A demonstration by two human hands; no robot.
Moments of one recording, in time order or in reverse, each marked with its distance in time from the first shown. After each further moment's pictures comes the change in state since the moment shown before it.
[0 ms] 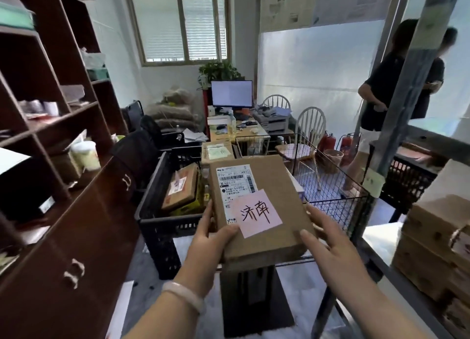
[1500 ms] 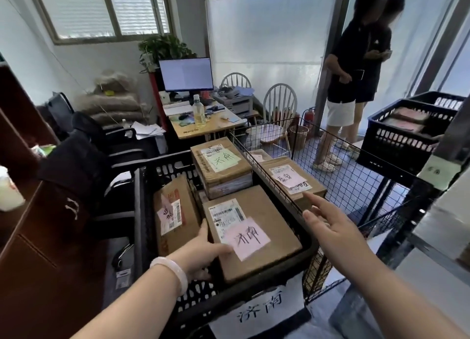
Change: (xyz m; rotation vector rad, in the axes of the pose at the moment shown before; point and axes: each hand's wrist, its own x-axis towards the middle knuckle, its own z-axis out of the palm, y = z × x) left_hand 0.288 0.003 -0.162 0.798 -0.383 -0.542; right_hand 0.170 0.015 0.170 -0.212 0.177 0.160
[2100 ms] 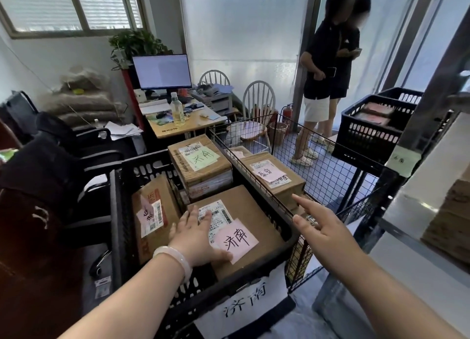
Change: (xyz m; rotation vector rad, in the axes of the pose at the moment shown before) left_hand 0.023 0.016 0.017 1.019 0.242 0.216; right_hand -0.019 0.016 -0.011 -0.104 0.013 -0.015
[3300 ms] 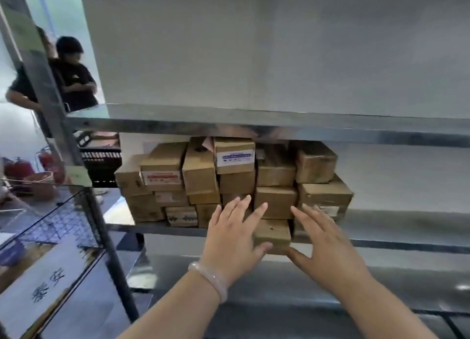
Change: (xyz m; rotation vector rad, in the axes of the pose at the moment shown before) left_hand -0.351 0.535 0.123 -0.087 0.404 1.449; right_hand -0.477 0.096 -0.357 -0.890 0.611 0.665
